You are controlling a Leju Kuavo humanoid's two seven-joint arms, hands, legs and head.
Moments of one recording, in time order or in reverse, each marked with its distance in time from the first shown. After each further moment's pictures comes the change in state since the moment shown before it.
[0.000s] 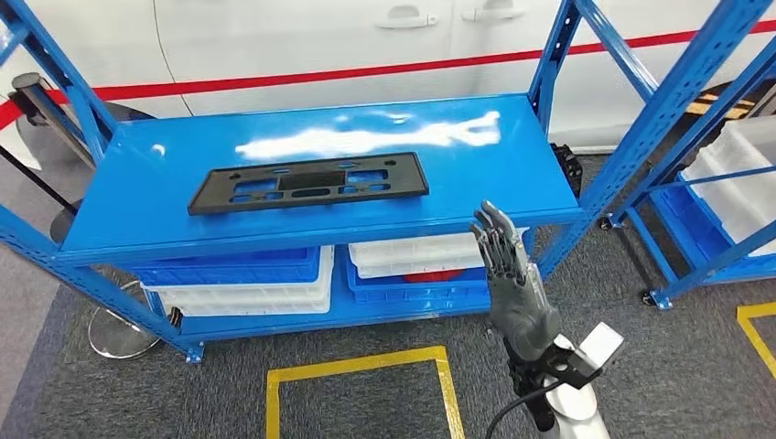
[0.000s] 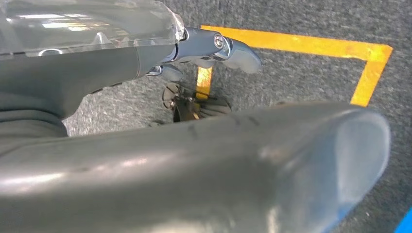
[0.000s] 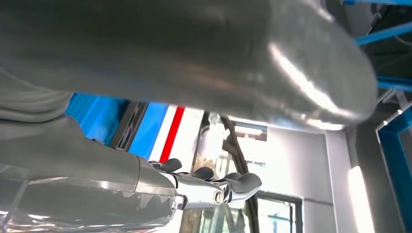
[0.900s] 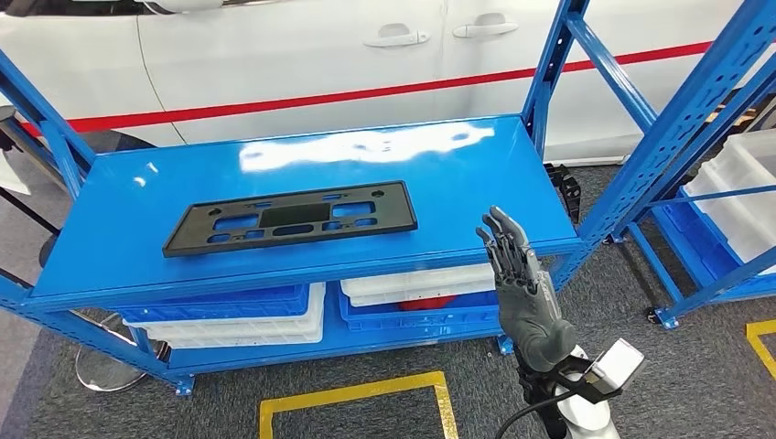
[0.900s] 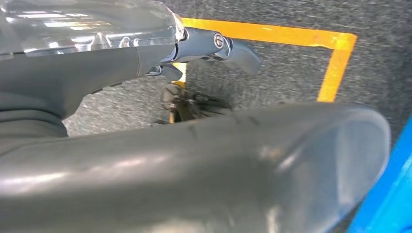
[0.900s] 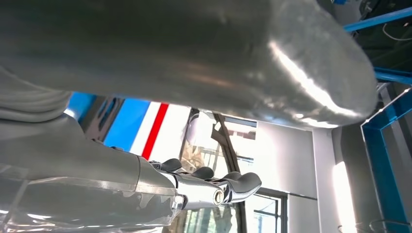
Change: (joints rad) left arm 0.002 0.004 -0.008 0.002 0.010 -0.012 -0.002; right arm 0.032 -0.043 0.016 -0.062 -0.019 -0.006 -0.011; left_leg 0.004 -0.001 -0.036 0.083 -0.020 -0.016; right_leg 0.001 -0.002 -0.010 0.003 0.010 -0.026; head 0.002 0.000
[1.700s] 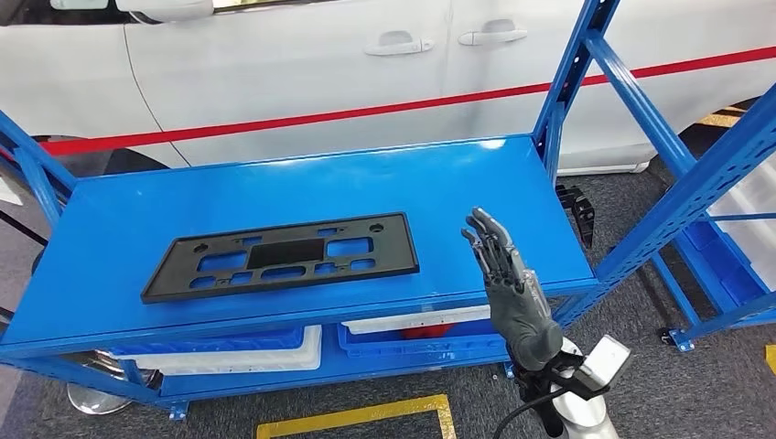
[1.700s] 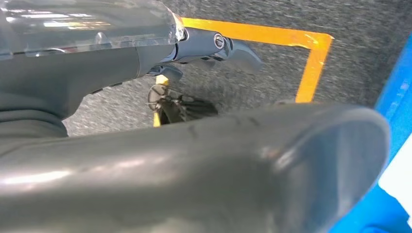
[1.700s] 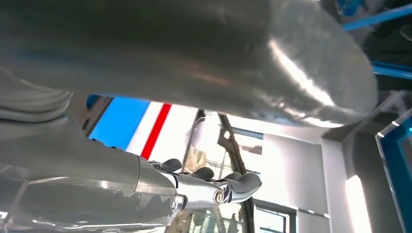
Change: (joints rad) left arm -0.001 0.015 0.003 0.007 0.028 0.046 0.034; right arm -0.024 -0.020 0.045 0.002 0.046 0.008 0.030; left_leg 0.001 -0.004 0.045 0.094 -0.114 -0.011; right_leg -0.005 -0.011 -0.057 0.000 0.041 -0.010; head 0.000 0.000
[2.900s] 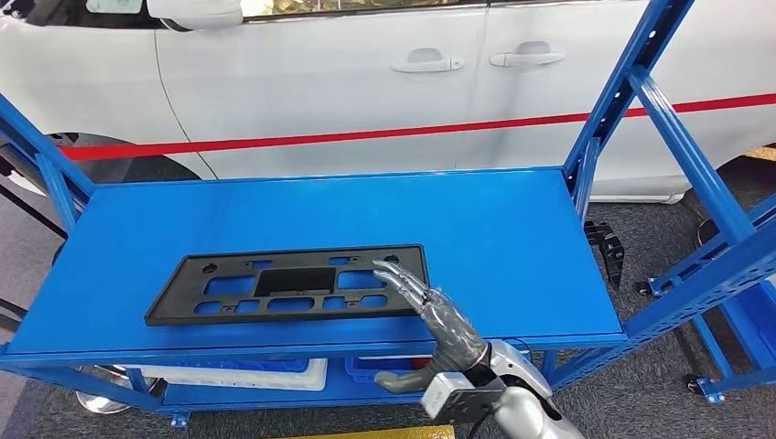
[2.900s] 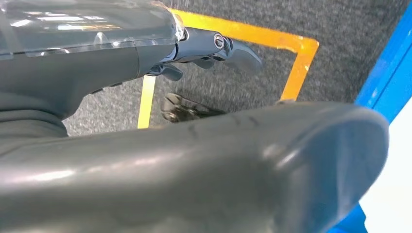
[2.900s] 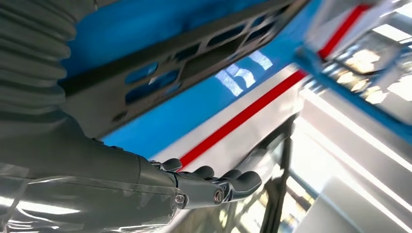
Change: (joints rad) left arm 0.003 -0.005 -0.002 0.002 0.005 0.007 -0.019; right arm -0.085 -0.056 0.296 0.139 0.506 -0.313 0.127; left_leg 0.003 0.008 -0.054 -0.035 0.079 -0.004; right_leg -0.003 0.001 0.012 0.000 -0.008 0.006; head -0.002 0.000
